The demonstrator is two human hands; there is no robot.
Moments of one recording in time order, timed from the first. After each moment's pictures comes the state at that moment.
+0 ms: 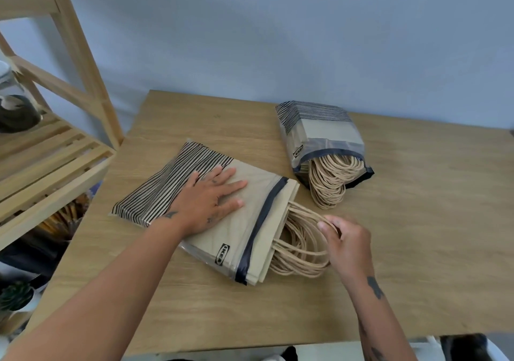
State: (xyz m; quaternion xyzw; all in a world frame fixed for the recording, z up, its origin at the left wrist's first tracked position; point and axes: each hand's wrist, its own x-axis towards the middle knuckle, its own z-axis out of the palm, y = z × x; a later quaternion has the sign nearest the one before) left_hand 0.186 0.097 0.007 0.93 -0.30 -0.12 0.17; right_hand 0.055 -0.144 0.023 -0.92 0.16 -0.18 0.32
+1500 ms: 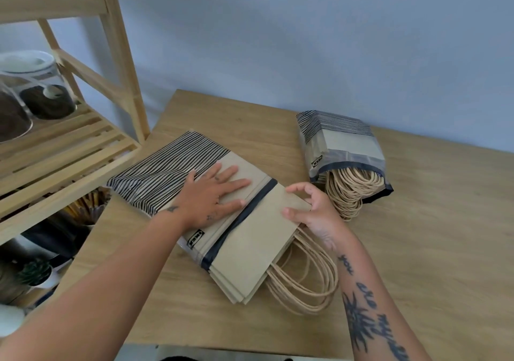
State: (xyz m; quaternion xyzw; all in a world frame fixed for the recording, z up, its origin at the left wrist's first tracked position) left_hand 0.189 0.120 0.008 0.95 -0.24 -0.11 0.15; right_hand 0.130 -0.113 0.037 -0.78 0.10 0.09 0.61
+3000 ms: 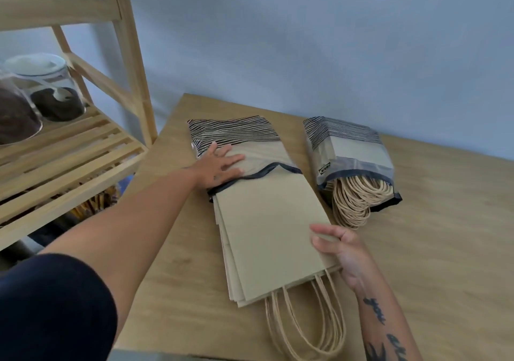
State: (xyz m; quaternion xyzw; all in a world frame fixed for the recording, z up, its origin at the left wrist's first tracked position) left_hand 0.275 0.123 0.002 0.94 -0.19 -0.18 0.22; right_hand 0.094 -0.138 0.023 -0.68 0.24 0.09 0.69
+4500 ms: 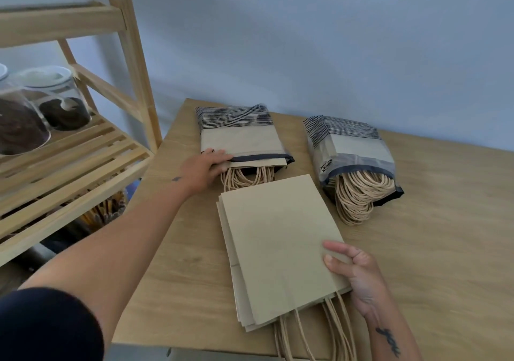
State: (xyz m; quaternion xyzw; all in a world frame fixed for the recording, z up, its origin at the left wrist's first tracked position) left_hand 0.256 0.147 0.006 0.93 -0.17 -0.02 0.32; right_hand 0.047 -0.130 0.012 -0.63 0.23 0.04 0.74
